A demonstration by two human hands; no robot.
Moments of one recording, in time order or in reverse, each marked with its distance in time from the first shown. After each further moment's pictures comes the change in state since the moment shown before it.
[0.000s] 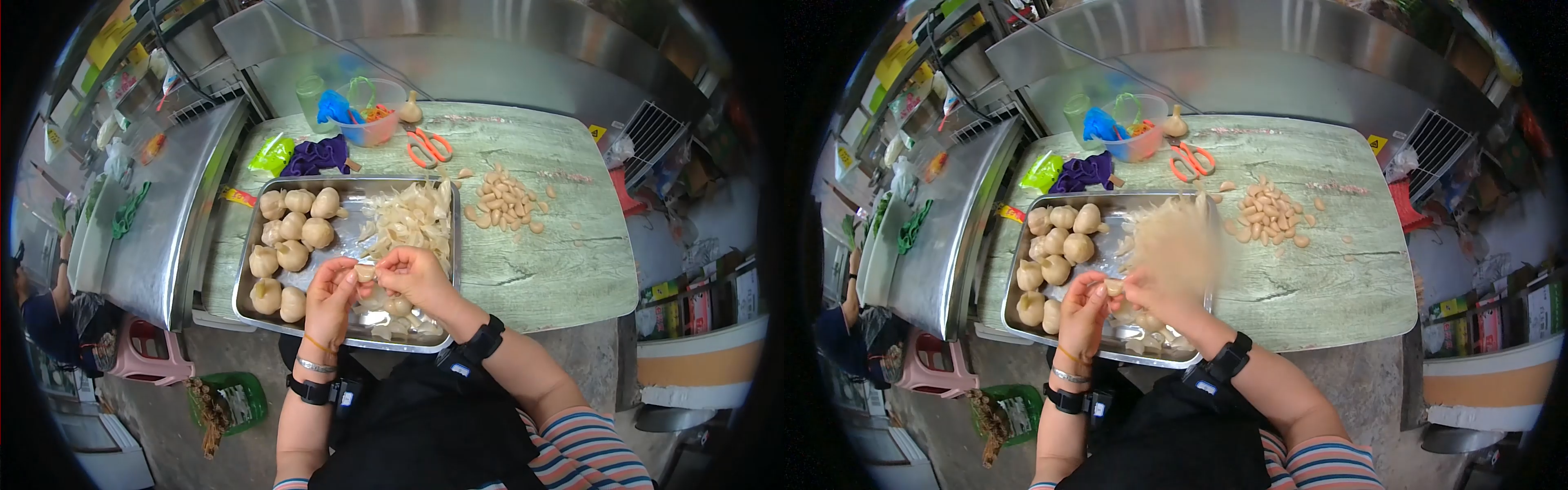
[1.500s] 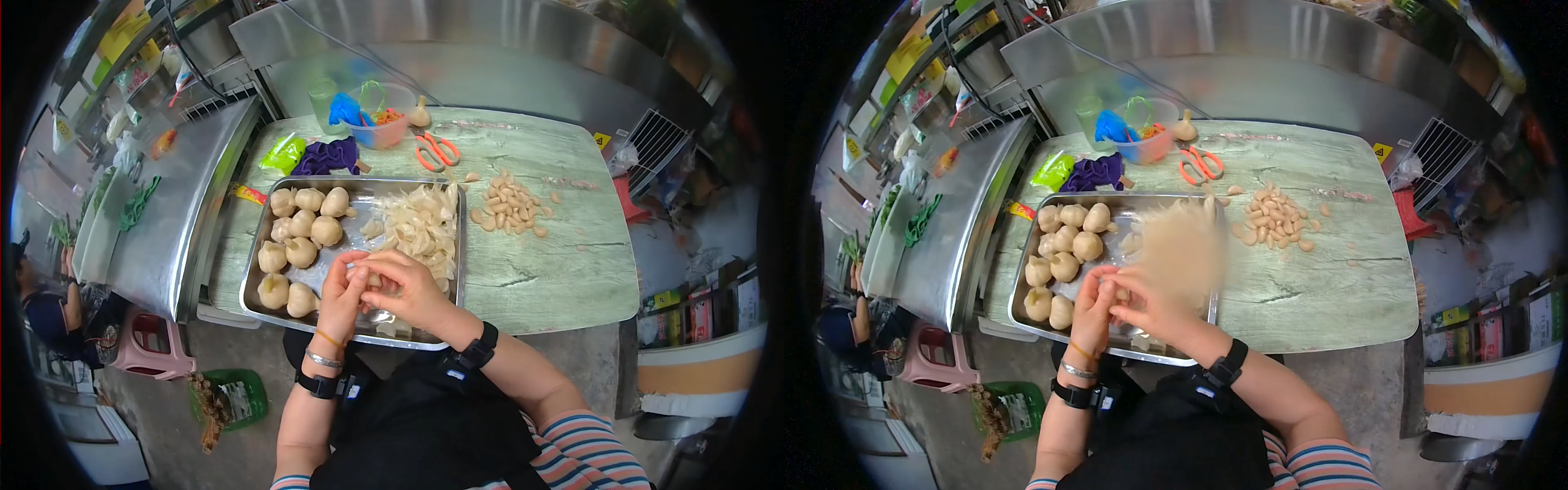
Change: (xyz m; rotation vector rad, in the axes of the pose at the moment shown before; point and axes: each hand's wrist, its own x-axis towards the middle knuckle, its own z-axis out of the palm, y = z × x) left_hand -0.002 0.007 0.009 0.206 0.004 -0.051; right_hand -0.012 -0.012 0.021 -0.385 -0.098 -0.578
